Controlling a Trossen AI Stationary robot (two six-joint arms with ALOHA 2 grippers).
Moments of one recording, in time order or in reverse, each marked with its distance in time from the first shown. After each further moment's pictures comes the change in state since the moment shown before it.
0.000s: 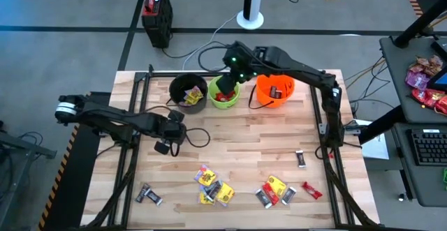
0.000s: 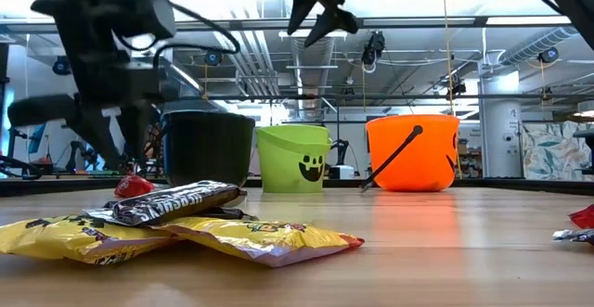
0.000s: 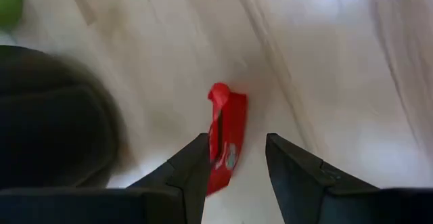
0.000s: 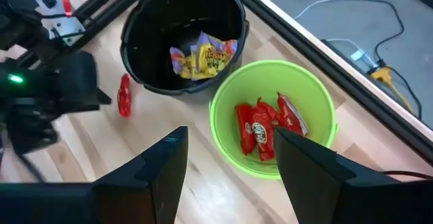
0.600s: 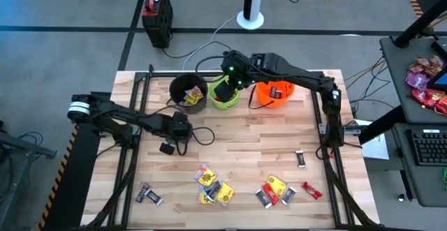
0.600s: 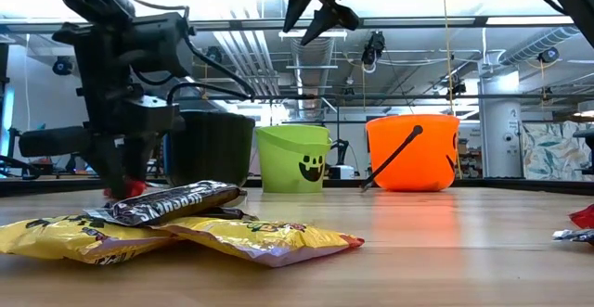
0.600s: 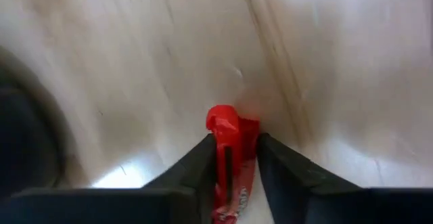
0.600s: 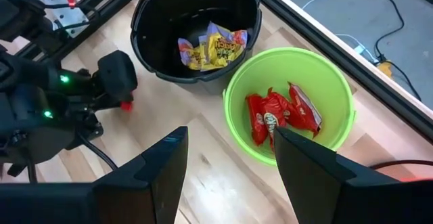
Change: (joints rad) left arm 0.067 0.206 -0.023 0.133 0.053 -0.030; right arm 0.061 0.001 -0.015 -0.006 0.041 0.052
